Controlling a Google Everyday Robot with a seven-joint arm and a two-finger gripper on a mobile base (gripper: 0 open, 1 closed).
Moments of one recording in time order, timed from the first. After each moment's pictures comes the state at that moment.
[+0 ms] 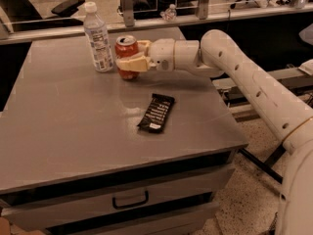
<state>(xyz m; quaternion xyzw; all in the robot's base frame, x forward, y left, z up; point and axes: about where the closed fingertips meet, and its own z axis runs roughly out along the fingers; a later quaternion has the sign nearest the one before) 0.692 0.081 0.894 -0.51 0.54 0.40 0.54</state>
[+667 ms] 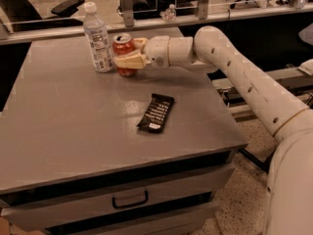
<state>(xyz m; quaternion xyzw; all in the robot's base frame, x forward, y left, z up) 0.715 0.089 0.887 -0.51 0.55 0.37 0.54</state>
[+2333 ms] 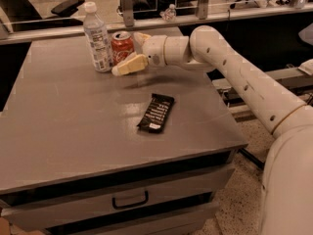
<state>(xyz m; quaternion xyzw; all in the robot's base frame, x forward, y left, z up) 0.737 0.092 0.882 -0.48 0.59 0.36 0.54</state>
